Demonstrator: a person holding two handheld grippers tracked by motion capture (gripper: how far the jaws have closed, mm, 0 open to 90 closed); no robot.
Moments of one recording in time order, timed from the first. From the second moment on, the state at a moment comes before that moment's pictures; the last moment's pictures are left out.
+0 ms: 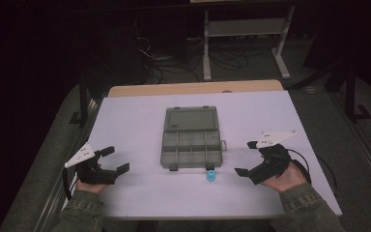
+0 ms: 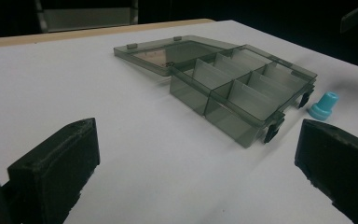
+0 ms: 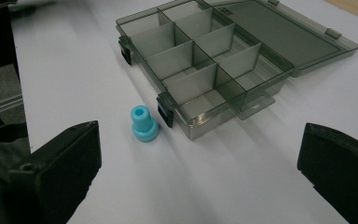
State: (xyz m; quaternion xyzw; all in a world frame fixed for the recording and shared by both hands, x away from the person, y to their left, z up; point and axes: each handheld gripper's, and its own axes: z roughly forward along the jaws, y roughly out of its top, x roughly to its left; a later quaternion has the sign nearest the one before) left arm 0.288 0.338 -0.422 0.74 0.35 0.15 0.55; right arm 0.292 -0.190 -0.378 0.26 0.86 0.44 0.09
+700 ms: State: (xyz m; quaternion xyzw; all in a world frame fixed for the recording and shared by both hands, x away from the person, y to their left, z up) left arm 0.288 0.337 -0.422 0.74 0.35 0.15 0.55; right arm 0.292 -0.170 -0.379 0.23 0.87 0.42 0.07
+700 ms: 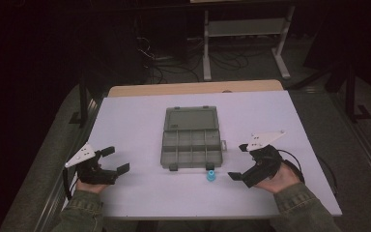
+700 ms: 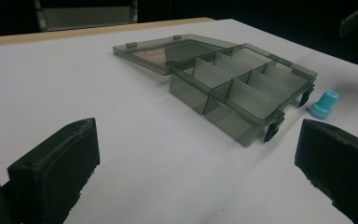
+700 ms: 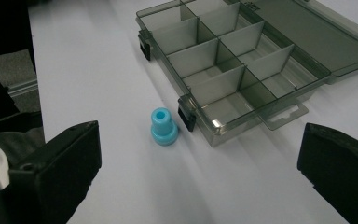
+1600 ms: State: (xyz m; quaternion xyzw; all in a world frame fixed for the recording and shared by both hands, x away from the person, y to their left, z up) left arm 0.288 0.336 -0.423 0.75 0.35 0.15 0.55; right arm 0.291 -0.147 -0.382 0.20 0.89 0.41 0.05
